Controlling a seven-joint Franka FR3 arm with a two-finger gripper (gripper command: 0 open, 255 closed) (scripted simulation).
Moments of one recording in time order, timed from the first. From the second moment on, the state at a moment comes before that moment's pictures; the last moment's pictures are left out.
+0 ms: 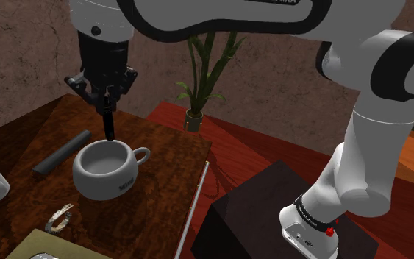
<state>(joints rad) 0.42 0.35 0.60 -1.37 -0.28 1.79 0.73</state>
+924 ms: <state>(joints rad) 0.40 0.35 0.59 -1.54 -0.29 1.95 0.75</state>
